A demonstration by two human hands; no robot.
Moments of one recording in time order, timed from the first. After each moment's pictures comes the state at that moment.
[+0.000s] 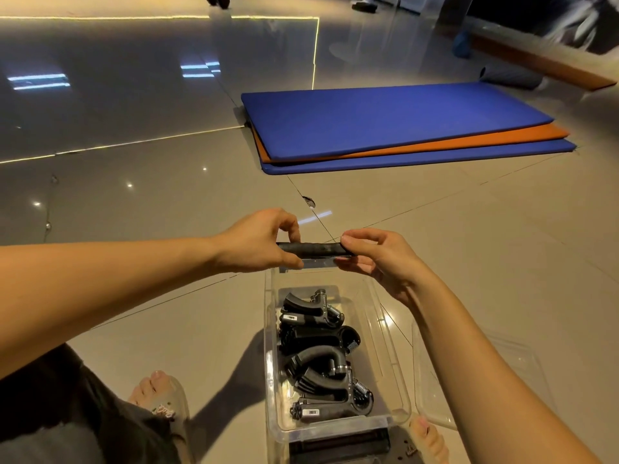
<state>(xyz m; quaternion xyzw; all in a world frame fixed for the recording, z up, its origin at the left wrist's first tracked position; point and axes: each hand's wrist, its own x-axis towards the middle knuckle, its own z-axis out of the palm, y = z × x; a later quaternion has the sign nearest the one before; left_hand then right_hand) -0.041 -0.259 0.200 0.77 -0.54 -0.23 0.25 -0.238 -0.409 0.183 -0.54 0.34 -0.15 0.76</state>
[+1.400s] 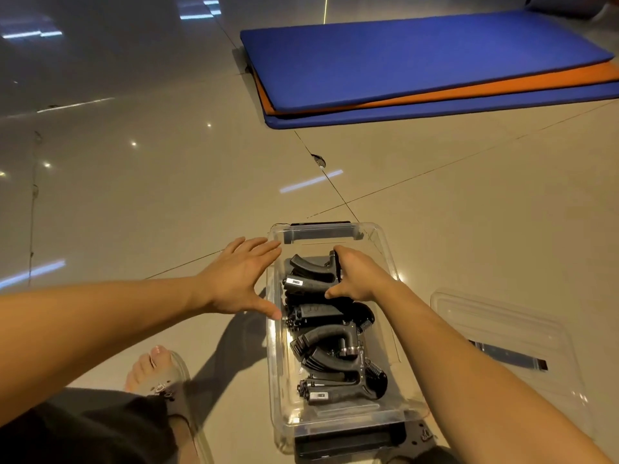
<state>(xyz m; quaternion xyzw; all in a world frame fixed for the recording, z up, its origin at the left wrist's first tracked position) -0.018 -0.222 0.049 0.76 -0.62 -0.19 -0.03 -0.196 -0.428 0.019 -0.91 0.28 0.13 0.27</state>
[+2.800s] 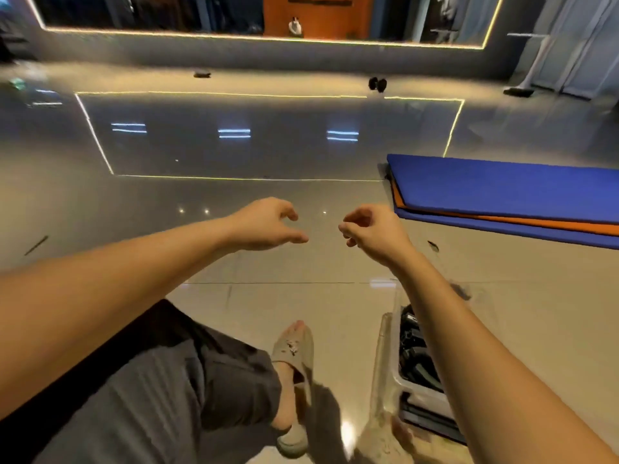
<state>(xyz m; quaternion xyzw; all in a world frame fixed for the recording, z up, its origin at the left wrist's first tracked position) -0.071 0.050 0.309 0.93 -0.30 -0.08 0.18 -0.157 -0.158 0.274 -0.89 0.12 -0.14 0.43</state>
